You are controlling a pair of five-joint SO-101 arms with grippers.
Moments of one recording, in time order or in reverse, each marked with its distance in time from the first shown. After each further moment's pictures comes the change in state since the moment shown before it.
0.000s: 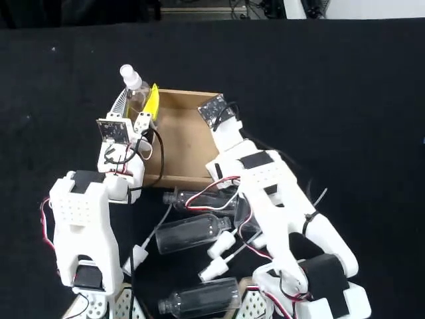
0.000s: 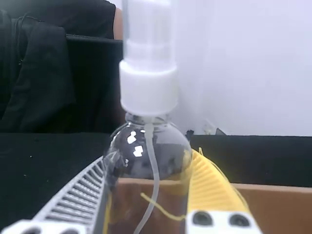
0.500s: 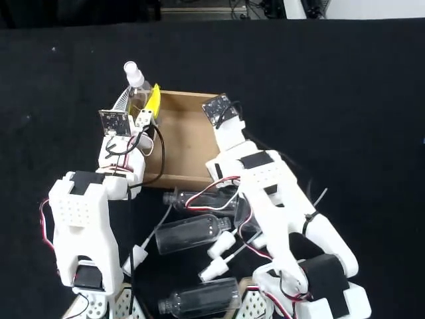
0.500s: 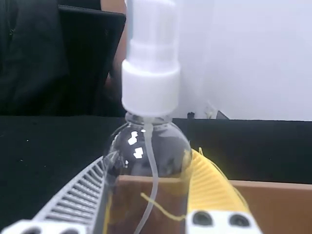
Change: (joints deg) left arm 0.0 -0.8 -2.5 8.1 0.3; right arm 0.0 0.0 0.0 0.0 -4.5
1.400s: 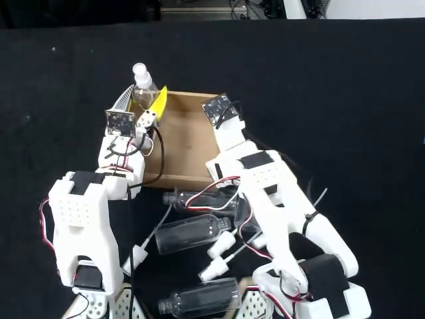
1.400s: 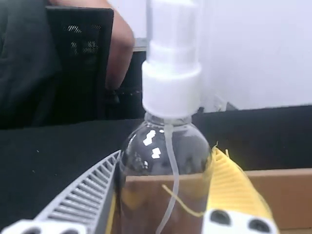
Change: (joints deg) left arm 0.0 0.0 0.0 0.0 -6.6; right arm 0.0 0.0 0.0 0.1 0.0
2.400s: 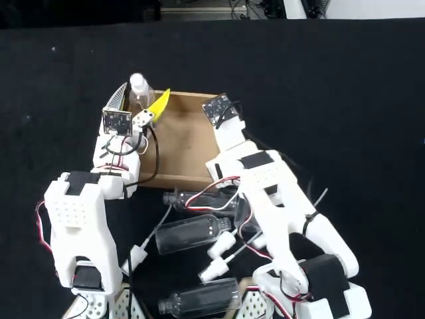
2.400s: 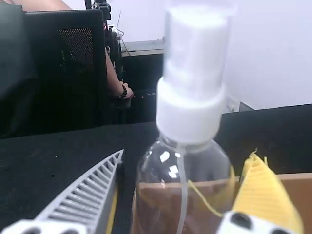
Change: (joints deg) left arm -2.0 -0.4 0.0 0.0 -2.4; right arm 0.0 0.0 0.0 0.0 0.0
